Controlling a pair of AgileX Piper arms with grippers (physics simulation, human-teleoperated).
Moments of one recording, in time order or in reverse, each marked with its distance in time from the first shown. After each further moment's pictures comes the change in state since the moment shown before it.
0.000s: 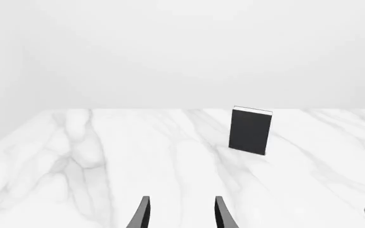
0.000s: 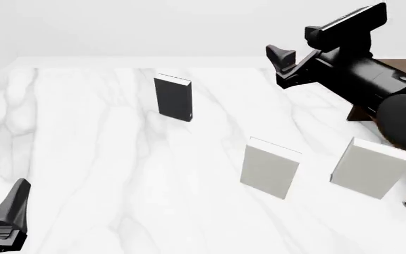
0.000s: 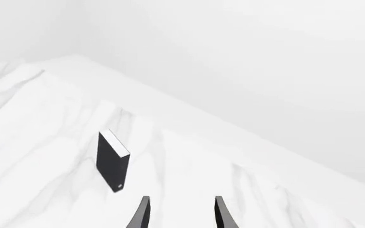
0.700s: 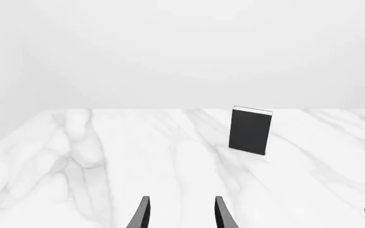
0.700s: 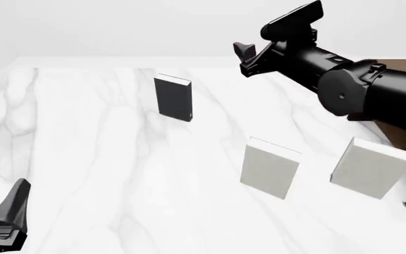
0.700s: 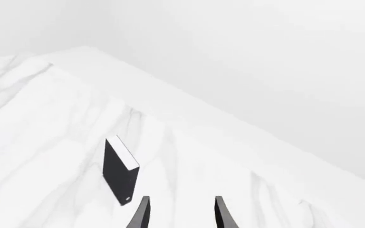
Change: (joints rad) left arm 0.000 0.000 0.000 0.000 0.000; right arm 0.044 0.279 -0.218 -0.010 0.002
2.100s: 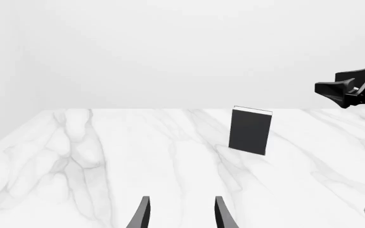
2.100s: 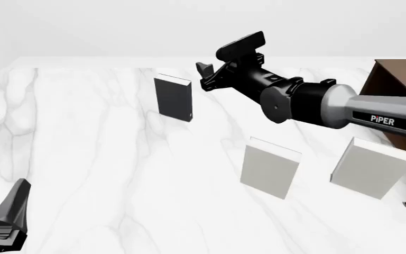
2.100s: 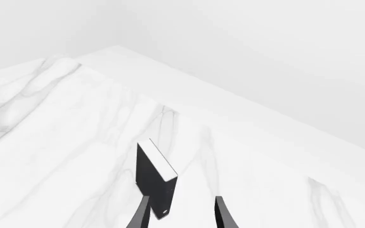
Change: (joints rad) left arm 0.000 0.000 0.000 0.000 0.000; right arm 0.090 0.303 -0.145 -0.120 0.111
